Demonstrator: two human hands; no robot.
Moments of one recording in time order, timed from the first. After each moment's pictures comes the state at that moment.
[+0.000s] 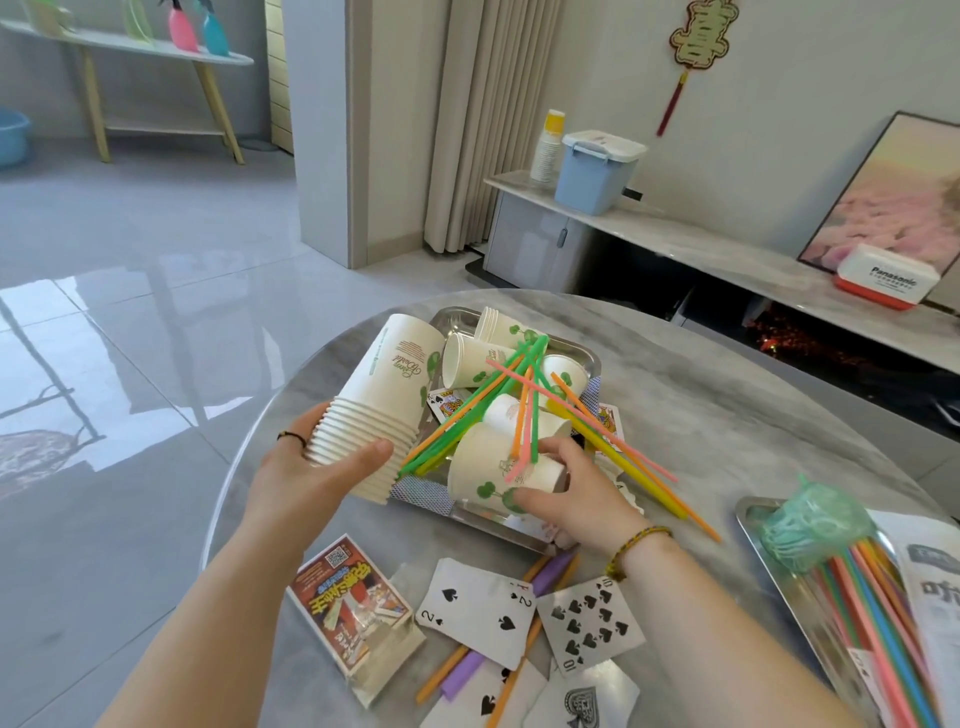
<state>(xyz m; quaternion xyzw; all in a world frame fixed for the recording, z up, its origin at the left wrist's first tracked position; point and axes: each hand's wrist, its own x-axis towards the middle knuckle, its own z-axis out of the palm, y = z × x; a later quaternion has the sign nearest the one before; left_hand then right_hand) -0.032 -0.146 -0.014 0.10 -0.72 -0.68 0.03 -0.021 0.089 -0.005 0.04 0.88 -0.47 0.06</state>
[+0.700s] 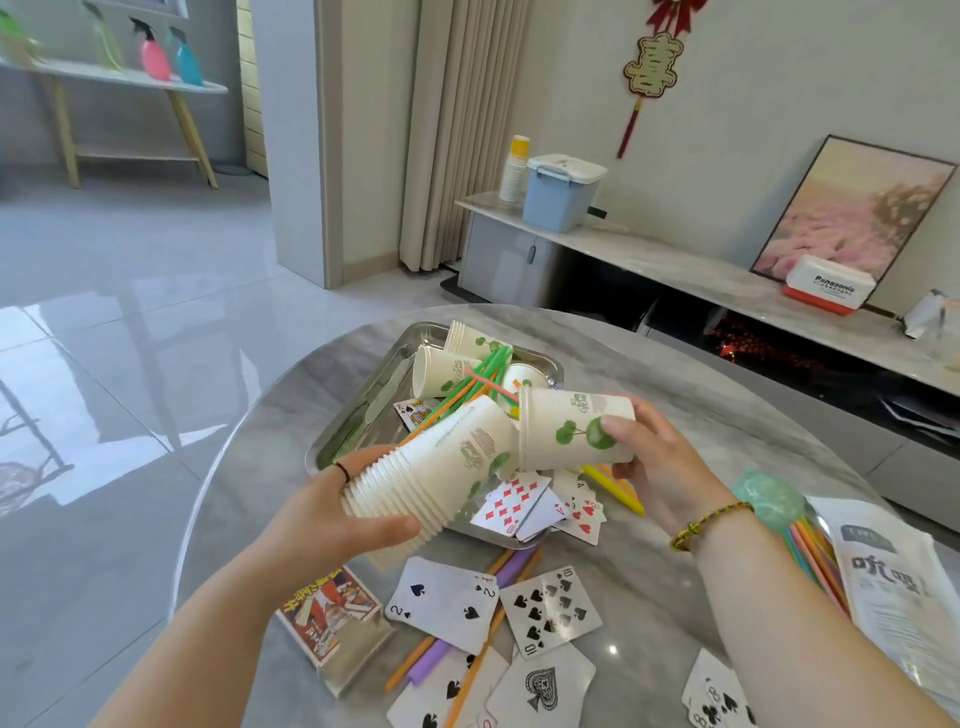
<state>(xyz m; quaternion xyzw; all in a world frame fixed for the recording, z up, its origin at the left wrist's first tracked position) -0.005 -0.127 -0.001 -0.07 -0.79 -0.60 -0.11 0.009 0.145 0.055 0.06 0.71 -0.70 -0.05</state>
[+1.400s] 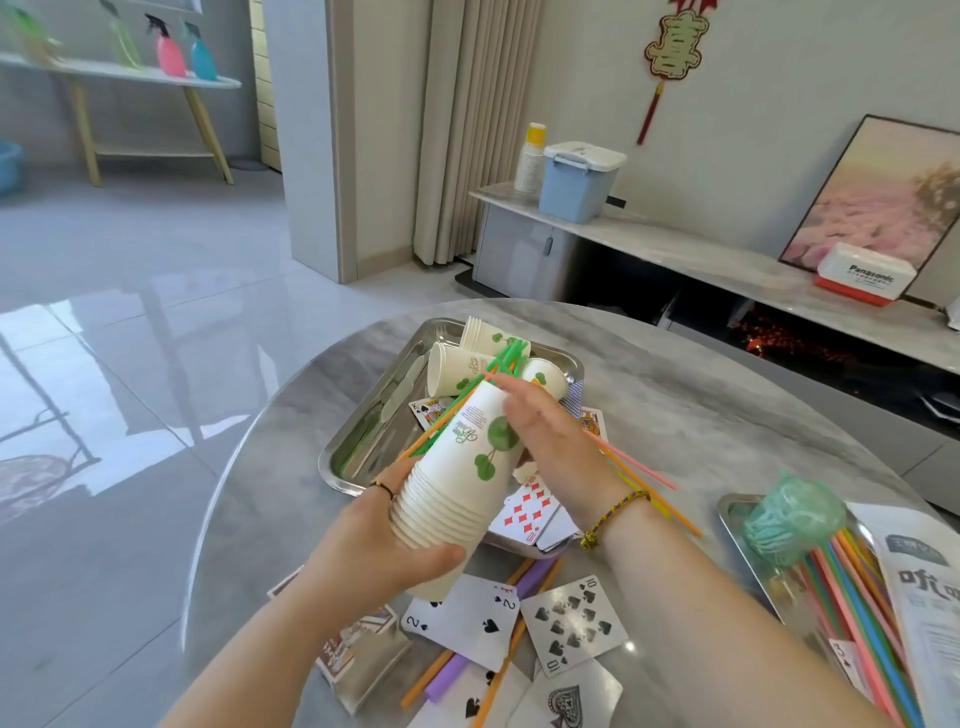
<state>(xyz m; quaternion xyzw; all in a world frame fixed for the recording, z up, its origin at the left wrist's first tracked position) -0.001 -0.106 -0.014 -0.10 -0.83 -0.54 -0.09 -0.027 0.072 0.035 -0.05 0.79 -0.61 0.02</state>
